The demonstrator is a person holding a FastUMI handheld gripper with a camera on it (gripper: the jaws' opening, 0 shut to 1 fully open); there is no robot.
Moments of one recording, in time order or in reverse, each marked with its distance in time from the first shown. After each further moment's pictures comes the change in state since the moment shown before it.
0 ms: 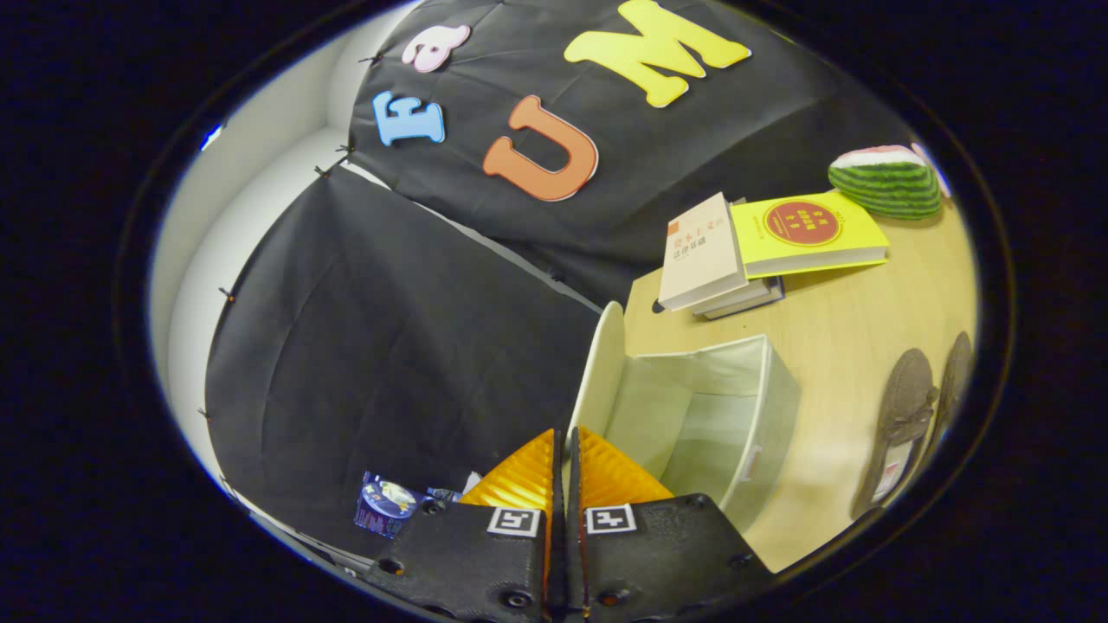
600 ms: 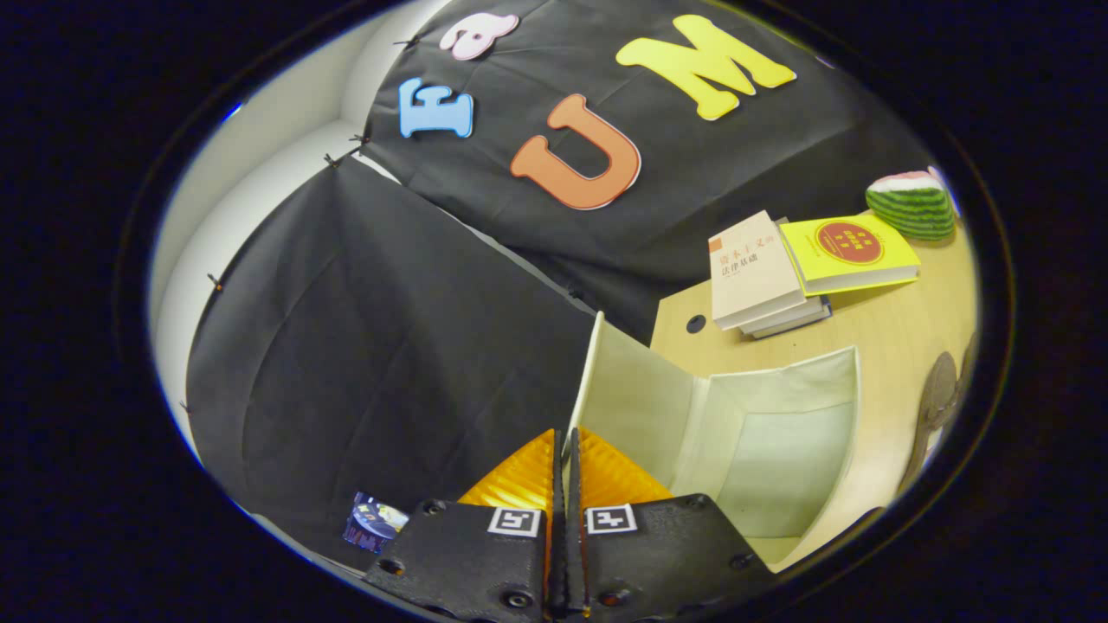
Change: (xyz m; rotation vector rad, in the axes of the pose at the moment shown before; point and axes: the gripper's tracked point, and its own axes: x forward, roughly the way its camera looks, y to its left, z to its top) arm 0.083 0.082 -0.010 -0.081 -0.075 -0.043
